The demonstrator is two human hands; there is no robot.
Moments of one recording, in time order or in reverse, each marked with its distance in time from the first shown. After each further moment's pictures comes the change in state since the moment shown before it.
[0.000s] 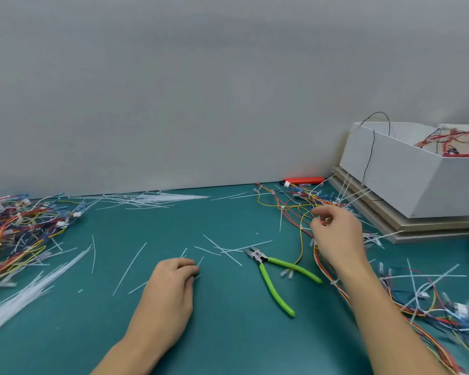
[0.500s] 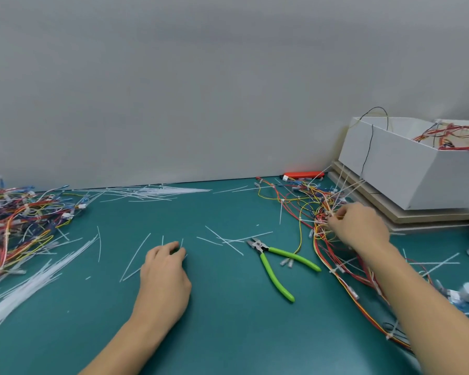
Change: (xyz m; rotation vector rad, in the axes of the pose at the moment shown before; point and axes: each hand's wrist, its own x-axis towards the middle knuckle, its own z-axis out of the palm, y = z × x) left_hand 0.008 -0.002 -0.004 0.191 -0.014 -0.210; right_hand 0.025 0.024 -0.027 -0.544 -0.190 0.112
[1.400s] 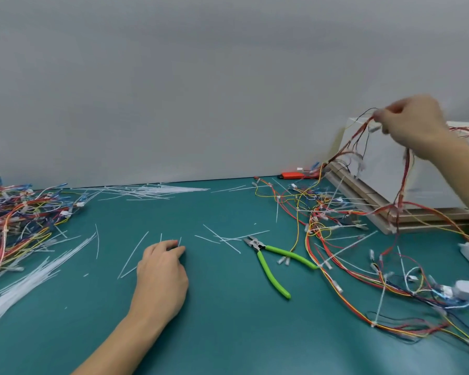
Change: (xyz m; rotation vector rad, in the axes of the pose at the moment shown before) left_hand -0.002 0.000 0.001 -0.020 0.036 -0.009; right_hand 0.099 -0.004 -0.160 0.359 0.398 -0.228
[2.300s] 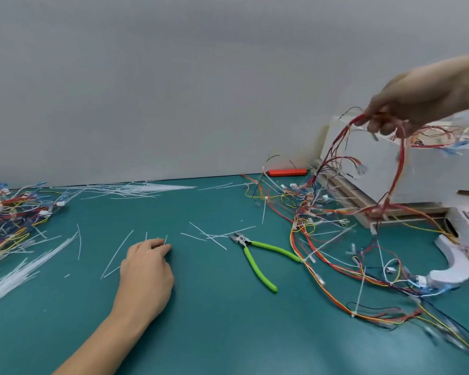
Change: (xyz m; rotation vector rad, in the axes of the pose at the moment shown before) left_hand 0.001 0.001 -0.002 0.016 0.000 0.010; right_hand 0.027 -0.036 -0.057 0.151 -0.887 0.331
